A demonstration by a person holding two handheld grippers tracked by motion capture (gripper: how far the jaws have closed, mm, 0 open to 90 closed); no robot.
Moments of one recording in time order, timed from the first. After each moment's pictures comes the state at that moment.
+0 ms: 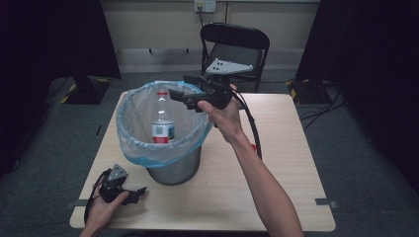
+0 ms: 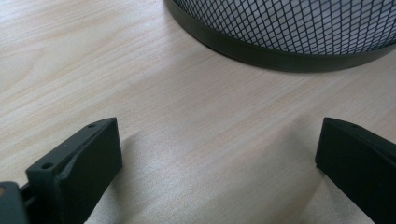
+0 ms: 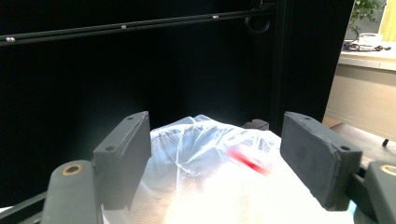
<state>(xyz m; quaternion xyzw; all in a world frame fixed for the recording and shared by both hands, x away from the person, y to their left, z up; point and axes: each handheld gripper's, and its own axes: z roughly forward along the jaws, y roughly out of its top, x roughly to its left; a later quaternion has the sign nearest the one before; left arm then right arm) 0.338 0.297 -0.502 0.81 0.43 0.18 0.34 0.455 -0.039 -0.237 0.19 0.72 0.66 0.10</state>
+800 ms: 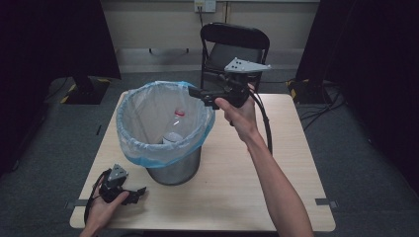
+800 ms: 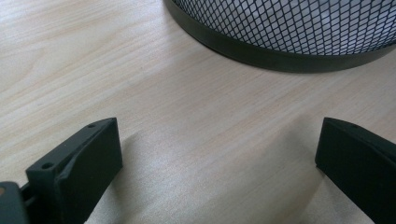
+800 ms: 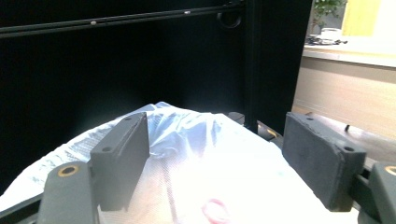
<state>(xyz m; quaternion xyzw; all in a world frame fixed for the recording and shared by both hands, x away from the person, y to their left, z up) 0.338 0.297 -0.502 0.81 0.43 0.18 0.34 0.463 -0.079 -0.239 0.23 0.72 0.64 0.14</state>
